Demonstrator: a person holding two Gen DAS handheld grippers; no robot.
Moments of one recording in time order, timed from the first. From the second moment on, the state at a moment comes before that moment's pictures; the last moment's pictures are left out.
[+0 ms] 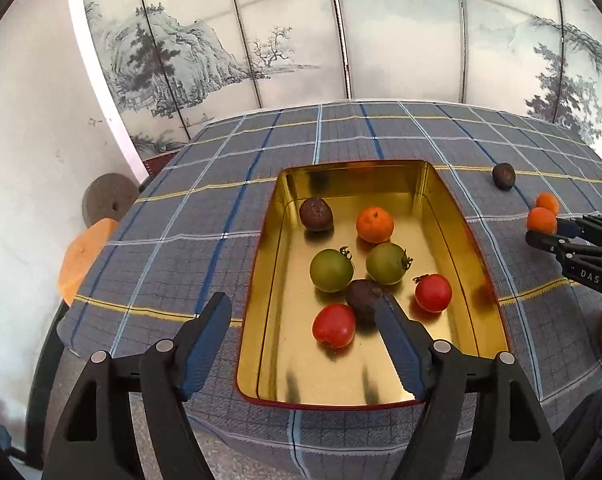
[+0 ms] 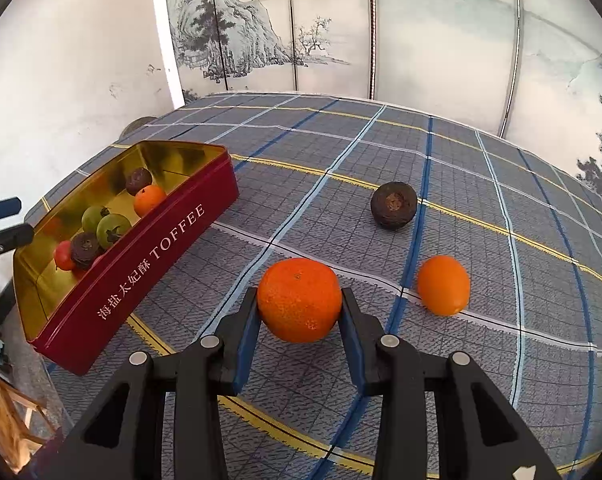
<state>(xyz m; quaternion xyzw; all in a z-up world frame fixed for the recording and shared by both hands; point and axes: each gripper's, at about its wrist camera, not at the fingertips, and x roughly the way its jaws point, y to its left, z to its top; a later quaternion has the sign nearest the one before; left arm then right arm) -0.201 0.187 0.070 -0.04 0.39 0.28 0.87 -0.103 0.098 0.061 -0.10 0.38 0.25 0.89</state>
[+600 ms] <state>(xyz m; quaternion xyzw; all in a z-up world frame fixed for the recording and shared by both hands) -0.221 0.189 0.088 -0.03 0.37 0.33 0.87 -0.123 0.109 0.080 -0.09 0.36 0.27 0.89</state>
